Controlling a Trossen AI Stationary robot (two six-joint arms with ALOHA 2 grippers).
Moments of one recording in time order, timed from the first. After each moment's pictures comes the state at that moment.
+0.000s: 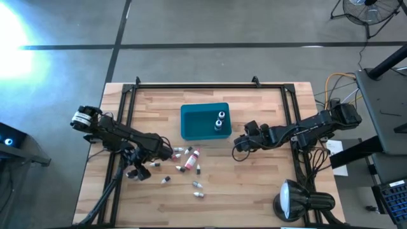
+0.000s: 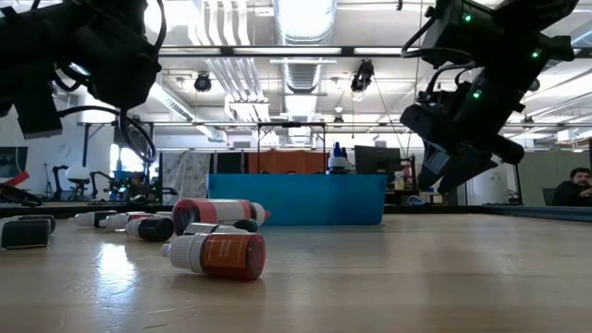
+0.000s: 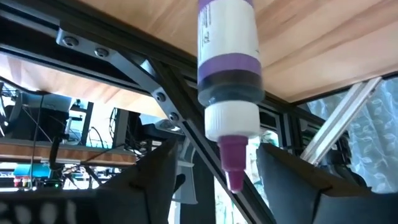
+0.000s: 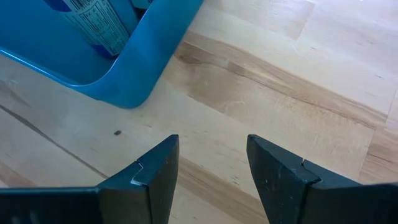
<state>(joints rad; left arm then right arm) -0.24 1.54 0.87 -1.47 0.69 -0.71 0.14 1.41 0.65 -0.43 0.55 1.15</state>
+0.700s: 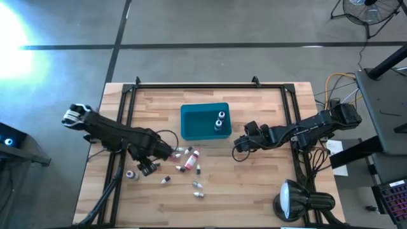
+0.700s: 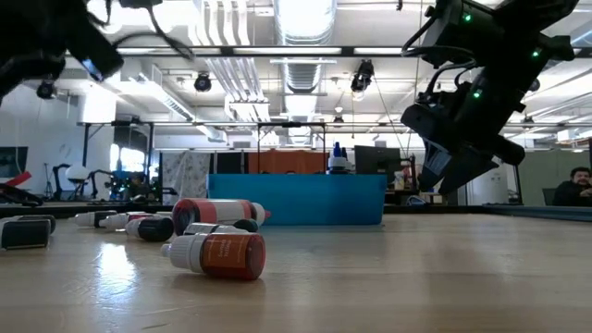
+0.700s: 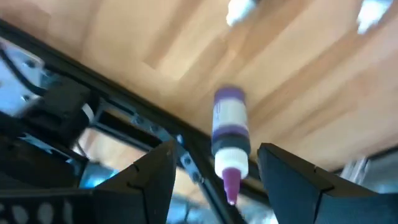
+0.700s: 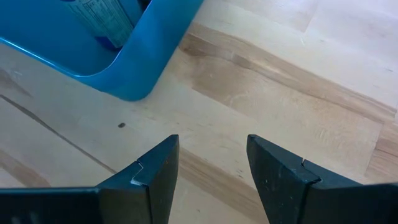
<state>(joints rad) -0.30 1.39 1.09 -1.49 0.27 -0.92 0.14 1.41 0.65 -0.43 0.52 1.15</state>
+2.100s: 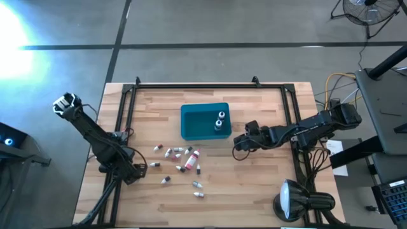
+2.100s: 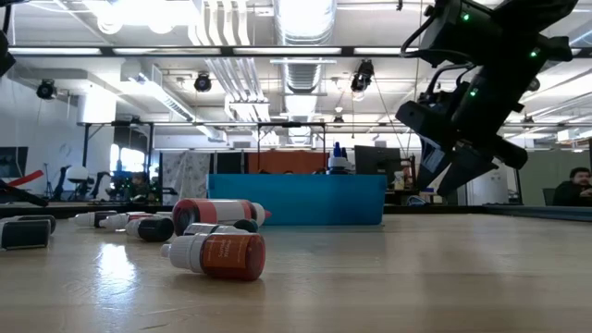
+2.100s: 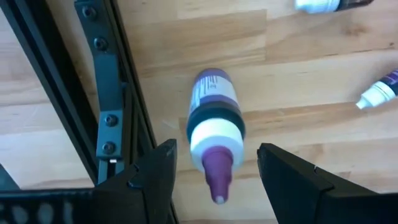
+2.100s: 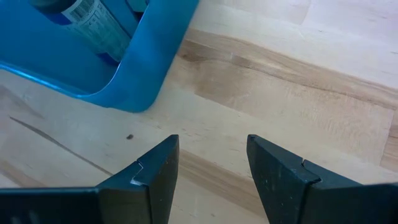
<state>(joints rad) -0.78 1.07 0.79 -1.12 0.15 -2.25 0.13 1.41 0.65 -0.41 0.52 1.25</state>
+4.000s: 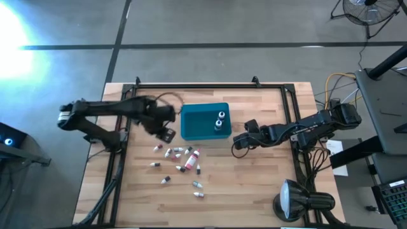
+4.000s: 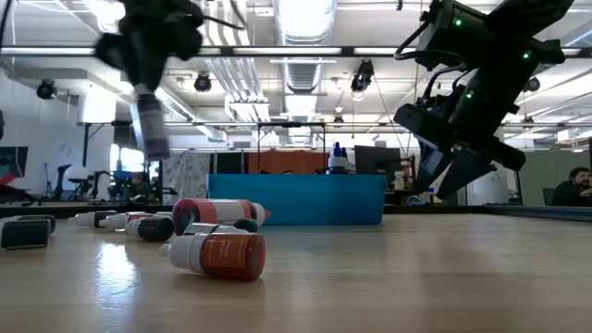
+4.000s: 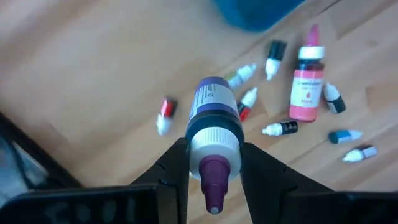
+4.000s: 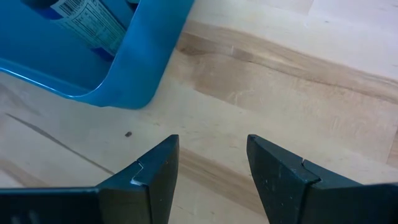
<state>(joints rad) 0.12 1.36 1.31 -1.34 0.05 -0.87 0.10 1.41 0.65 -0.41 0.46 1.23</state>
